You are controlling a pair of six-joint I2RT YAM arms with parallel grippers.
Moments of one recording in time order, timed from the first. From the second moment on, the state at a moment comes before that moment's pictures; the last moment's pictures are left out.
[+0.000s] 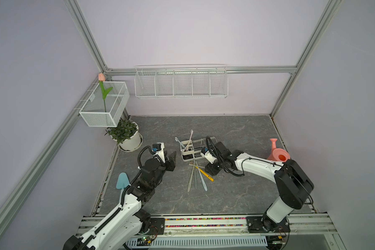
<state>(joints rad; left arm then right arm) -0.55 0.79 0.42 0.14 -0.14 -0.33 0.73 1.67 1.03 -0.44 -0.17 -0.04</state>
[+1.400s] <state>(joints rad) -0.55 0.82 0.42 0.14 -0.13 -0.34 0.72 1.83 1.08 -0.42 -0.15 -0.08</state>
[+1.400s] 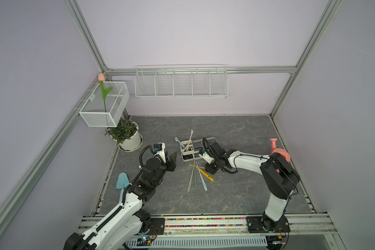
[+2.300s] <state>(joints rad) -0.55 0.81 0.42 0.15 -0.13 -0.34 0.72 1.77 0.99 -0.37 -0.20 -0.10</state>
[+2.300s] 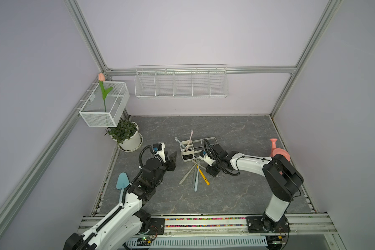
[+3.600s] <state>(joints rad) -0.55 0.86 0.42 0.17 -0.10 -0.35 0.72 1.76 0.99 -0.36 -0.24 -0.07</state>
